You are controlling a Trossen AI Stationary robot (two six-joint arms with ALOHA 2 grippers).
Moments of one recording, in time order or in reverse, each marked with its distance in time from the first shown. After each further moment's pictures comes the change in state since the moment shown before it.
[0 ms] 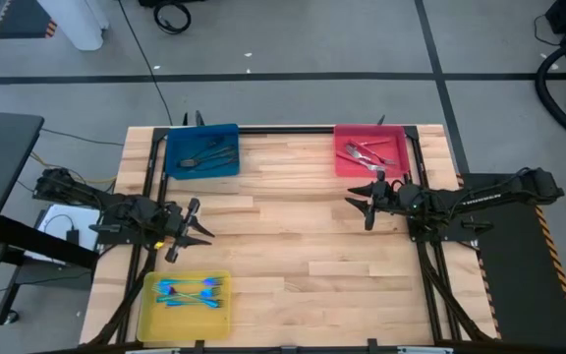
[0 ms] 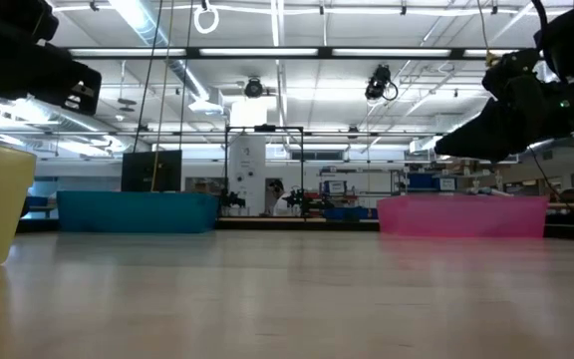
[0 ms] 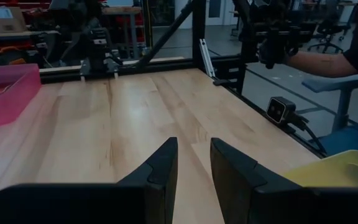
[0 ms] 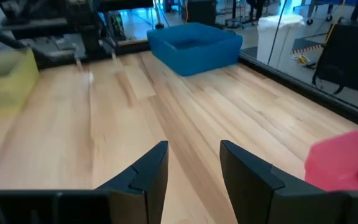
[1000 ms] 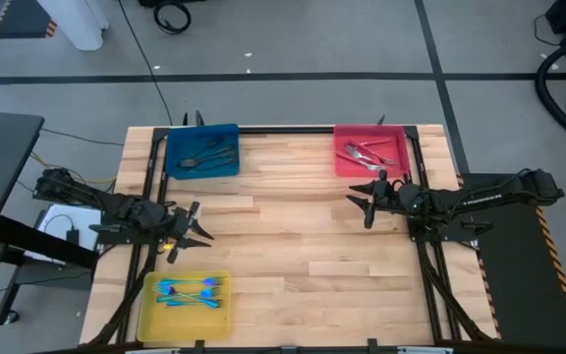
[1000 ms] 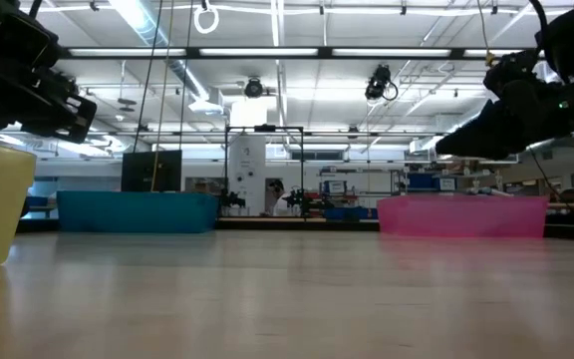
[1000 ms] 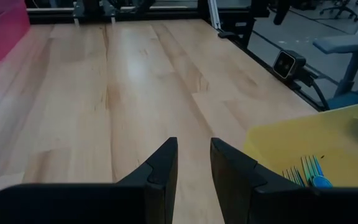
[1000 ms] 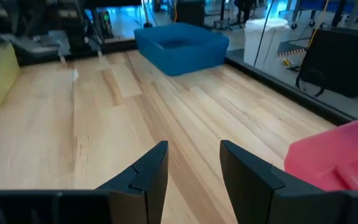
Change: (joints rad) left arm 0.000 0.000 0.001 -0.193 -0.001 -0.064; right arm -0.006 -0.010 -0.008 -0.027 0.049 -0.026
